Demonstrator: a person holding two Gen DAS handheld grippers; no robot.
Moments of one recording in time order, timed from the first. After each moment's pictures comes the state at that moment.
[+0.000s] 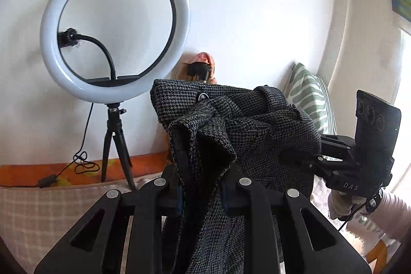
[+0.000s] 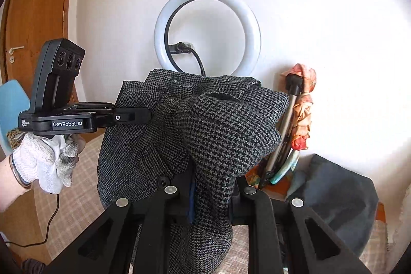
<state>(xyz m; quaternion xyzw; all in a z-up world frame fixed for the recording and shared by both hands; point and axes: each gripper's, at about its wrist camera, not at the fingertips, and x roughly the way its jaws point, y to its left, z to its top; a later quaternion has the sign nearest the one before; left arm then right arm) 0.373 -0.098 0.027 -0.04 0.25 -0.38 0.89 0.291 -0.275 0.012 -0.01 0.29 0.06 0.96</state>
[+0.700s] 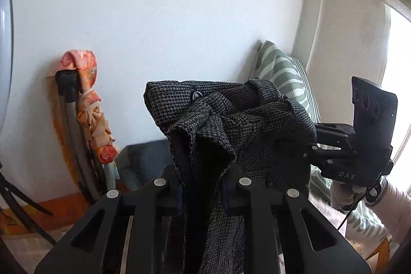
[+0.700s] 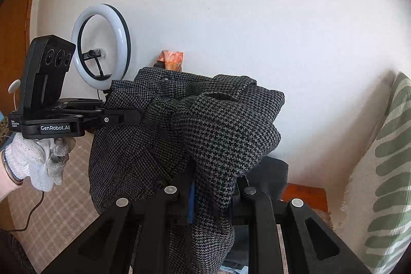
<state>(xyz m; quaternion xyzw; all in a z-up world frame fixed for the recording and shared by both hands) 0.408 -0.316 0.022 0.02 0.25 -0.46 0.85 0.257 -0.488 0.009 0.00 0.31 -0.05 0.95</state>
